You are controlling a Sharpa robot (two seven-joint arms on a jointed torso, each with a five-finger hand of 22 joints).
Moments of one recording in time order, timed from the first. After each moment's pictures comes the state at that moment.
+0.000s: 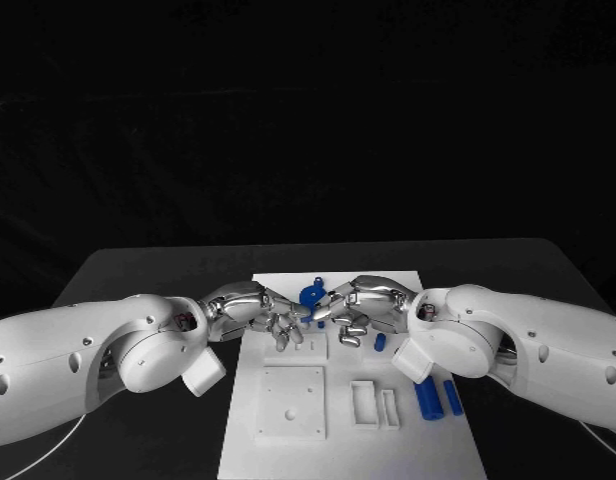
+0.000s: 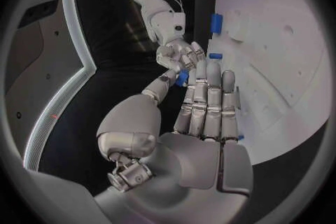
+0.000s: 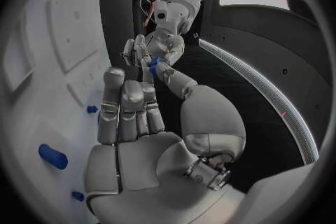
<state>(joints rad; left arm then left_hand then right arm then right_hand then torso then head) 1.41 -0.87 -0.20 1.60 -0.29 0.03 0.07 0.85 0.07 0.40 -0.28 0.20 0.93 0.13 0.24 0.59 1.21 0.07 0.24 0.32 0.95 0.00 0.95 0.54 0.05 0.68 -0.07 0.91 1.06 1.25 -0.73 0.00 1.51 -0.39 0.01 -0.05 0.96 -0.03 0.74 -0.26 0.07 1.06 0.07 0.36 0.50 1.05 -0.03 1.20 1.12 1.30 -0.14 1.19 1.07 0.25 1.26 -0.04 0.76 1.31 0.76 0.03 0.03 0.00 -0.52</state>
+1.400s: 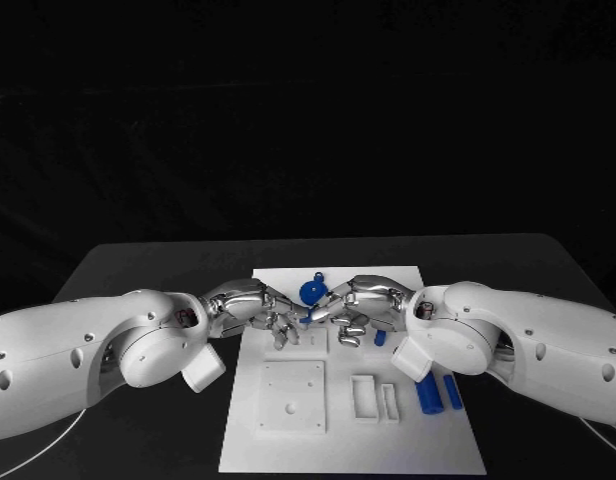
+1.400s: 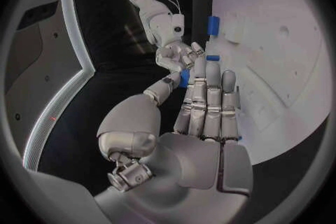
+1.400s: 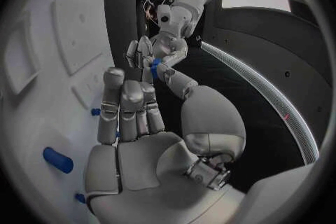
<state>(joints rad) 1.41 -0.87 -0.20 1.60 -0.31 0.04 0.06 0.86 0.13 0.59 -0.27 0.21 1.00 0.11 0.30 0.57 1.30 0.03 0.23 0.35 0.98 -0.01 0.96 0.55 0.04 0.69 -0.06 0.94 1.06 1.26 -0.73 -0.01 1.51 -0.41 0.01 -0.06 0.96 -0.03 0.75 -0.26 0.09 1.05 0.07 0.36 0.55 1.05 -0.03 1.20 1.12 1.30 -0.14 1.19 1.07 0.25 1.25 -0.04 0.77 1.31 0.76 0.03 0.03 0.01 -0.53</state>
